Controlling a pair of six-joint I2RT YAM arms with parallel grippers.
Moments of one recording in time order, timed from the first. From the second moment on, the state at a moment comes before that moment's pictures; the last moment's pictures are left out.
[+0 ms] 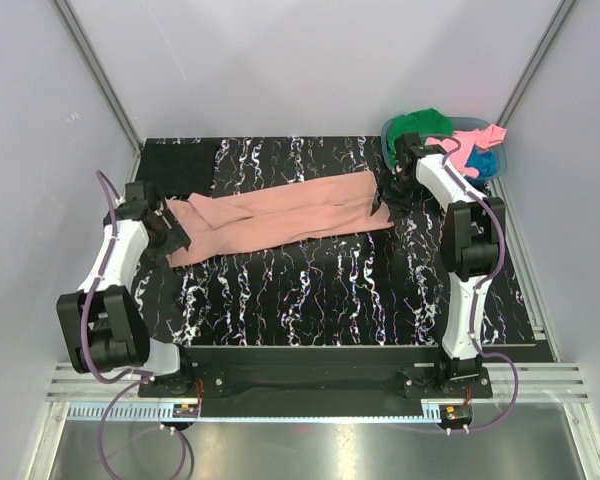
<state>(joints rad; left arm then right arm) 0.16 1.40 1.05 -0.83 -0.08 -0.48 0.16 2.14 1.82 -0.94 -0.19 0.42</state>
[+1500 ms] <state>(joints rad) 0.30 1.76 1.12 -0.77 -0.05 -0.38 0.06 2.08 1.48 -0.77 -0.22 0.49</state>
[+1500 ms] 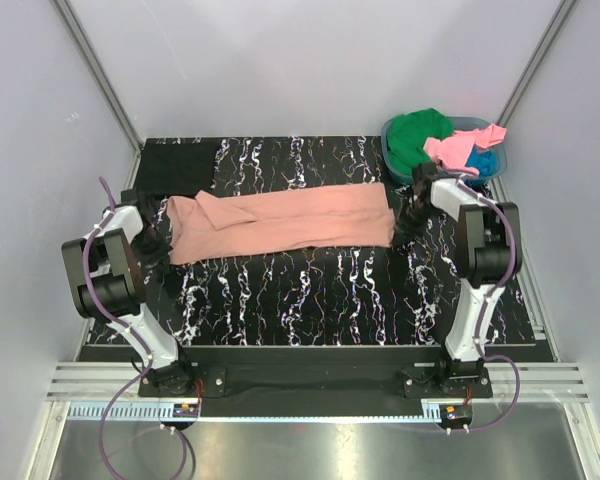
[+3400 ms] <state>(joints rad) -0.03 1.97 1.41 -0.57 0.33 -0.68 0.29 1.39 1.16 -0.98 -0.12 0.51</state>
